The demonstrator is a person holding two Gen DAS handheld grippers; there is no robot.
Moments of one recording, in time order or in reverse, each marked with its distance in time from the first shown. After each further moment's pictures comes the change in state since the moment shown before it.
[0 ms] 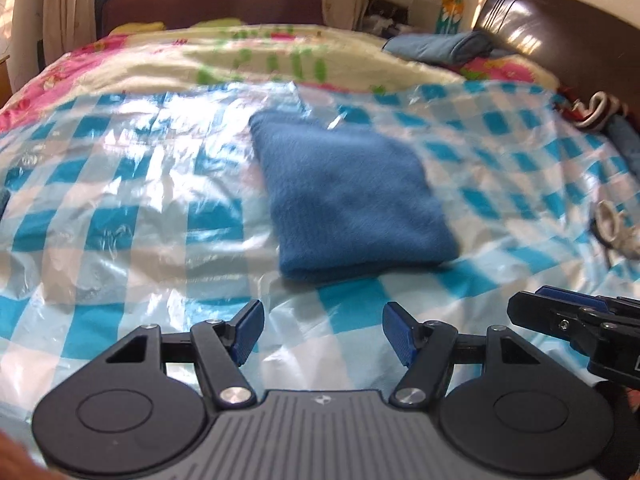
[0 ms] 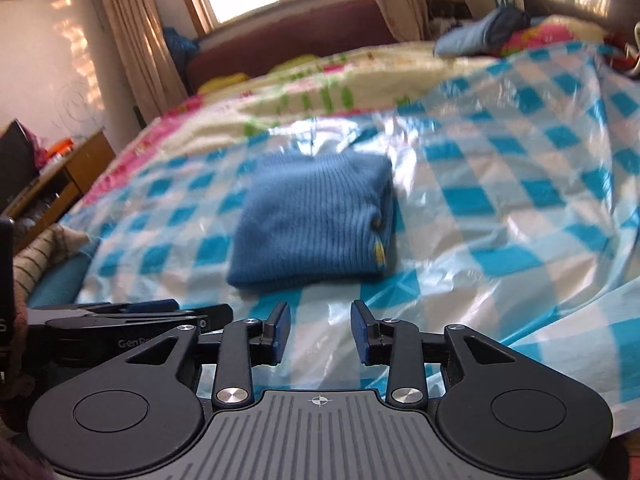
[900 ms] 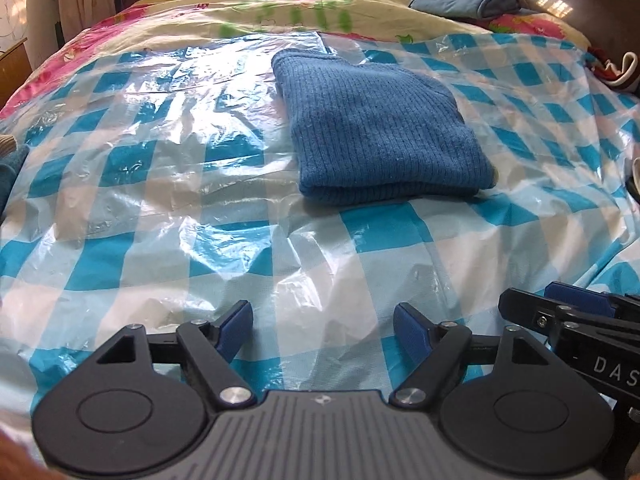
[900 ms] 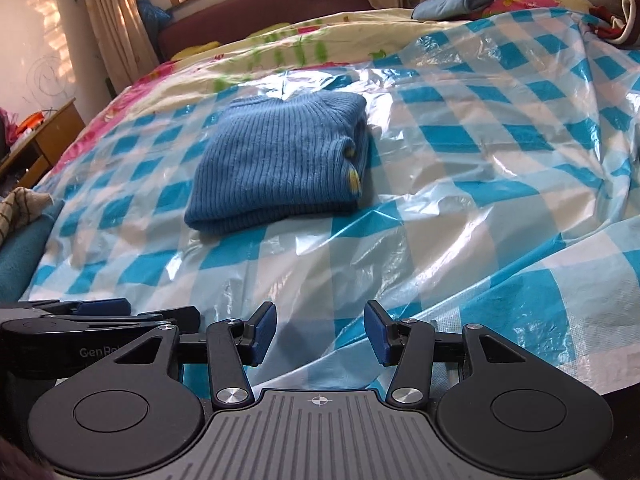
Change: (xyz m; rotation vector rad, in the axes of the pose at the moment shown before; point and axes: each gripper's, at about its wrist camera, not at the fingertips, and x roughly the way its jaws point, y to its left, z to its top) left arm 0.025 -0.007 -0.039 0.000 0.128 0.123; right arm 0.037 -0.007 -0.043 0.007 0.105 -0.097
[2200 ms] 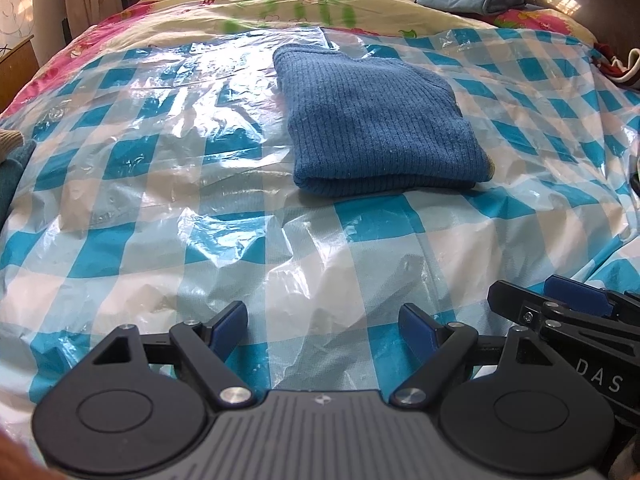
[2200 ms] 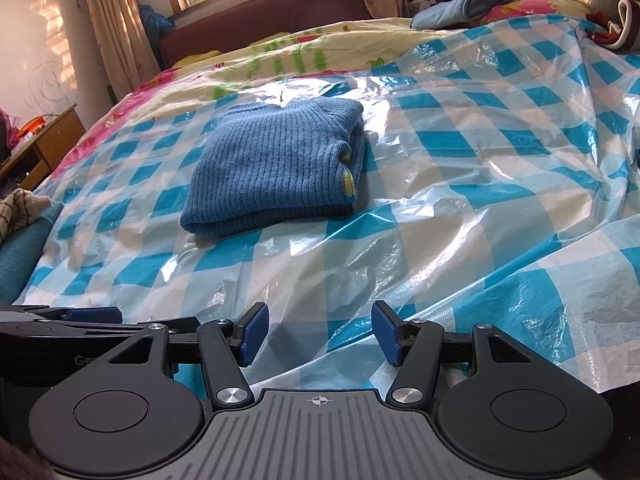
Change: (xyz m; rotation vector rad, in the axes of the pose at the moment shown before) left arm -0.004 -0.007 -0.003 -0.011 0.010 0.025; right arm 0.001 -0.004 -0.005 -0.009 -0.036 -0.003
